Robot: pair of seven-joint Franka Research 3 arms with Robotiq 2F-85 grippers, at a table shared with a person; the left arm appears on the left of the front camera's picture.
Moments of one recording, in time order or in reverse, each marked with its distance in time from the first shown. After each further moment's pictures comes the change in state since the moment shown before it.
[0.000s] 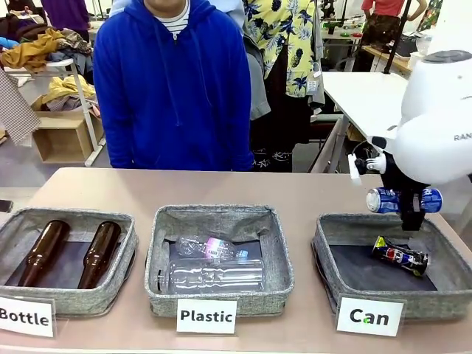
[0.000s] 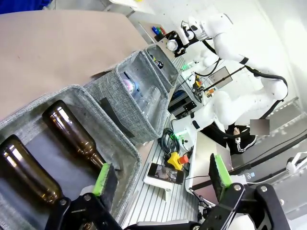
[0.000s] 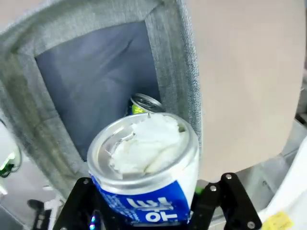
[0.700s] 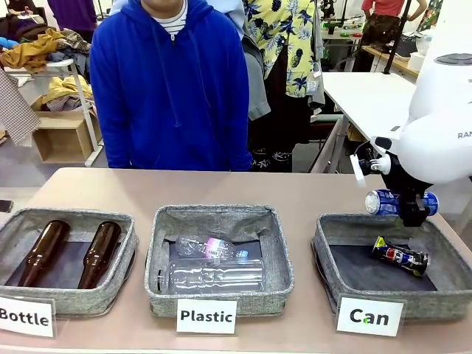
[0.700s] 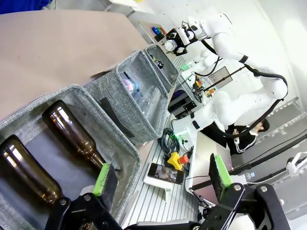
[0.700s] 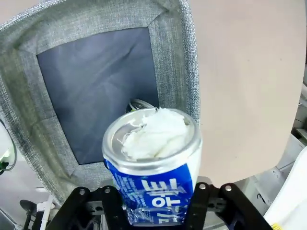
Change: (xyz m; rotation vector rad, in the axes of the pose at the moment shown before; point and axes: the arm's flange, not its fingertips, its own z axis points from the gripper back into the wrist) left arm 0.000 0.000 0.000 0.000 0.000 0.000; right arm -0.002 -0.003 -0.003 0.015 -0.042 0.037
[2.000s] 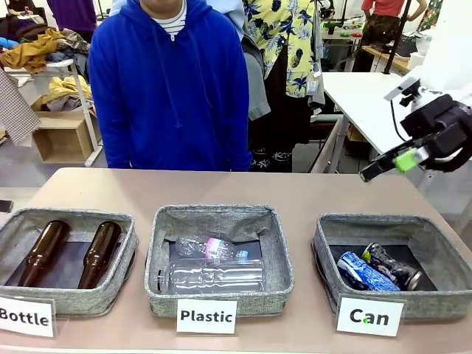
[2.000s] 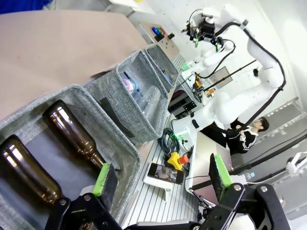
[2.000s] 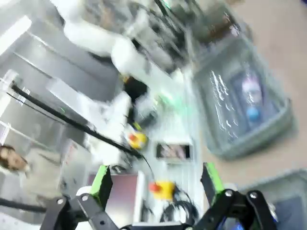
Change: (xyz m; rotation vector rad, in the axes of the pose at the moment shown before) left arm 0.000 0.000 0.000 0.000 0.000 0.000; right arm -0.030 -0.002 0.062 1.014 -1.066 -0.258
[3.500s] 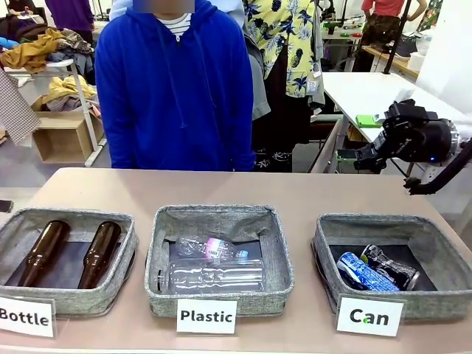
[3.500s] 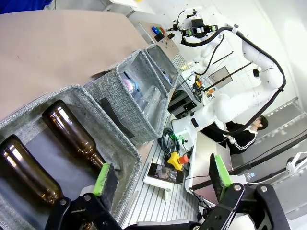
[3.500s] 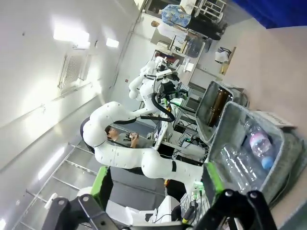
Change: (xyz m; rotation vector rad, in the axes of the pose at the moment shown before) left arm 0.000 0.000 0.000 0.000 0.000 0.000; right arm -0.009 -0.034 -0.013 0.057 -0.529 -0.388
